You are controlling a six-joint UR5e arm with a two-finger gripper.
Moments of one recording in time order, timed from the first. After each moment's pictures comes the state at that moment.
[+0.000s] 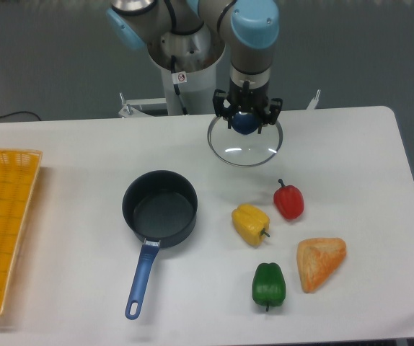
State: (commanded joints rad) arm 2.69 -1.47 -2.08 -1.16 1.56 0.85
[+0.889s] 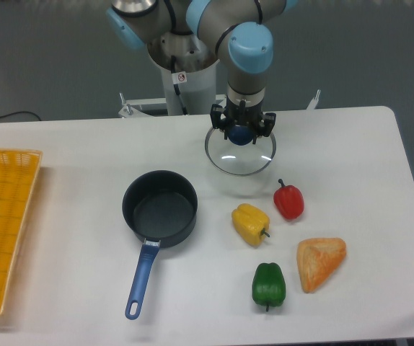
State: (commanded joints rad) arm 2.68 -1.58 -2.14 -1.01 1.57 0.83
